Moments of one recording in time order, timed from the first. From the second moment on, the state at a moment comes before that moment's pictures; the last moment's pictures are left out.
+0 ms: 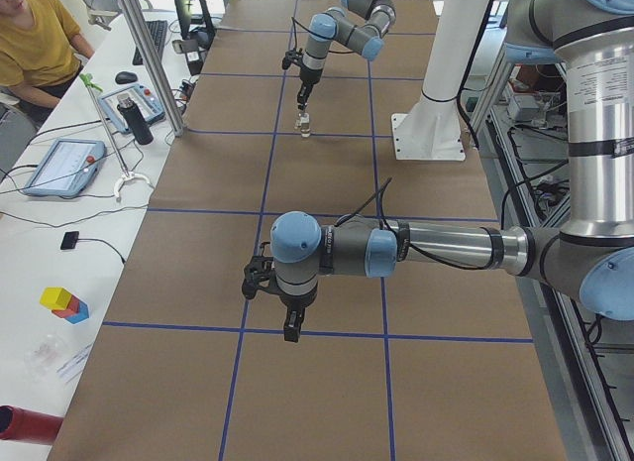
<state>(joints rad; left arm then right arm) -1.60 -1.42 -1.79 -1.53 -2.33 0.14 0.50 -0.68 1.60 -1.70 1.66 1.50</state>
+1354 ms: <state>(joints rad) -1.60 -1.42 -1.78 -1.55 -2.33 0.14 0.49 -0.69 1.61 -1.71 1.67 1.50</state>
